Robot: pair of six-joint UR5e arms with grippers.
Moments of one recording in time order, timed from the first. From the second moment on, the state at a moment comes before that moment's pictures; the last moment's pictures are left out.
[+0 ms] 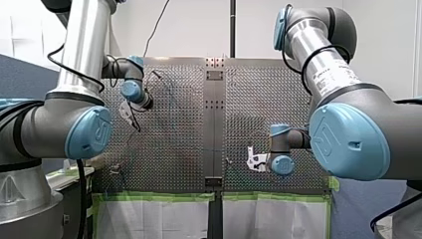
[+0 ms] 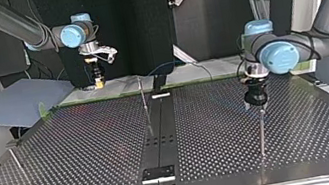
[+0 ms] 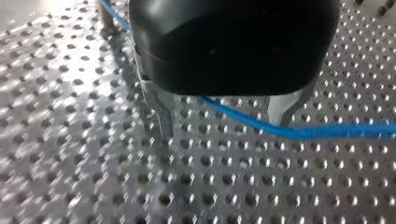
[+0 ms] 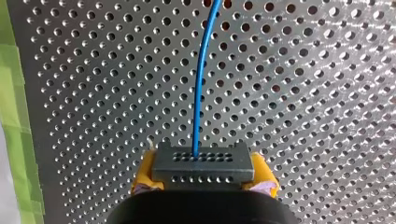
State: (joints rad) left arm 0.04 -1.82 -1.77 -2.81 -1.55 -2.31; right arm 1.95 -0.77 1.84 -0.97 1.57 1.52
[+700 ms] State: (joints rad) left arm 0.12 -1.82 -1.77 -2.75 -1.60 -2.38; right arm 1.96 -0.77 1.84 -0.97 1.57 1.52
